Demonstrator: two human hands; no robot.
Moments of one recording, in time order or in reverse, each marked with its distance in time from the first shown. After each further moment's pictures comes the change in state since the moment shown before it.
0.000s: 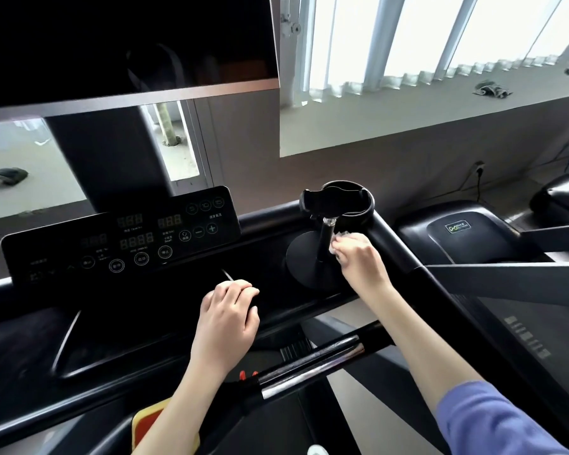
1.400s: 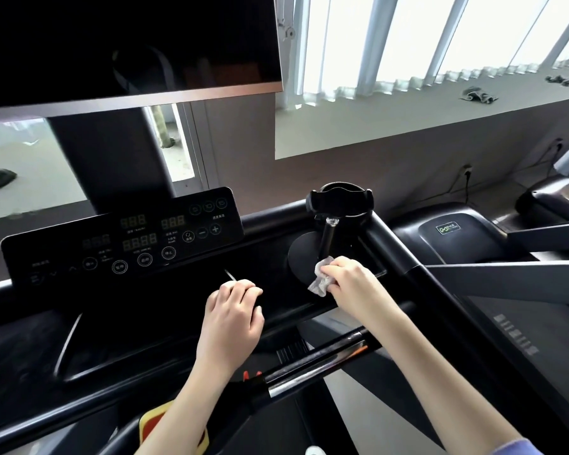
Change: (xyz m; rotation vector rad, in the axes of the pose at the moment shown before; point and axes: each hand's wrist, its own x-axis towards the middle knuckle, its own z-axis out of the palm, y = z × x) left_hand 0.001 -0.001 0.001 -0.019 0.010 0.008; right_hand -0.035 -0.041 -0.023 0.013 -0.300 0.023
